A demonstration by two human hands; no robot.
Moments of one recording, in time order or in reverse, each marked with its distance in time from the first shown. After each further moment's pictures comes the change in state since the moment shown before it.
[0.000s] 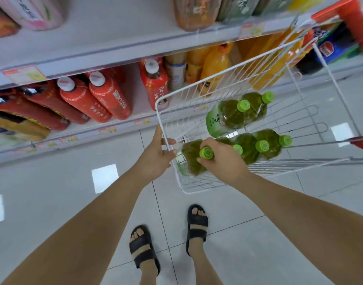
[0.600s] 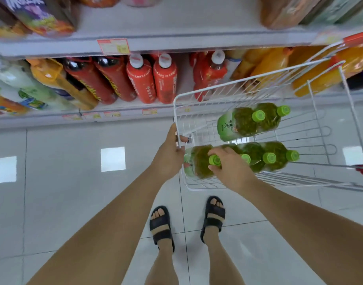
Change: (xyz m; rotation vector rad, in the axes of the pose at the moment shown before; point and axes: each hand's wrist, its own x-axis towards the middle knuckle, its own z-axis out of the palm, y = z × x) left_hand -0.063 -0.062 -0.090 -0.226 0.130 -0.088; right_hand -0.017 -0.118 0.067 -0.156 -0.249 0.053
